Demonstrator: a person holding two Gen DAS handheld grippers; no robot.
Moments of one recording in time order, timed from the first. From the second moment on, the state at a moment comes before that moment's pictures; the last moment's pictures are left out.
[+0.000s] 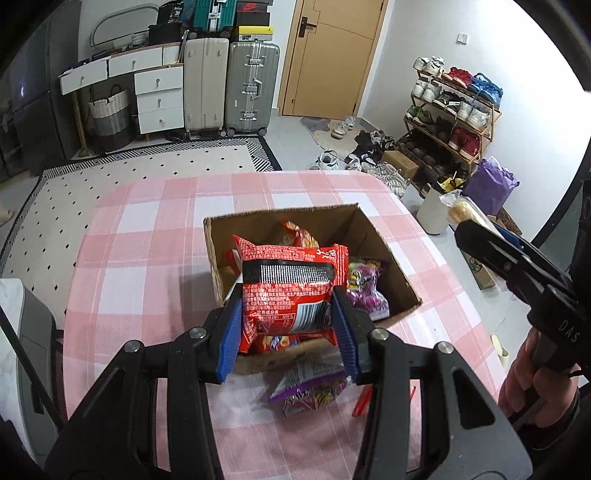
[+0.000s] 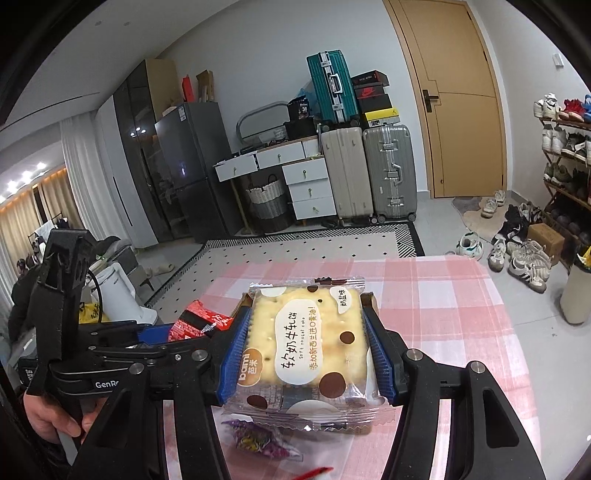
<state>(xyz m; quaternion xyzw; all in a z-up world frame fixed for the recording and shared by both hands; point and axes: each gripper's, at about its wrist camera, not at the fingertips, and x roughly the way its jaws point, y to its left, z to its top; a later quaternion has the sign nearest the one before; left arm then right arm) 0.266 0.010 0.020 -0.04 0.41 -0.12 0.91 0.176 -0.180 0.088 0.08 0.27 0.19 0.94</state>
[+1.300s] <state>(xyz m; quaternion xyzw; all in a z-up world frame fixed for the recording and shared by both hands) 0.340 -0.006 -0.042 -0.06 0.46 -0.13 0.88 0.265 -0.150 0.033 0.07 0.33 0.20 0.92</state>
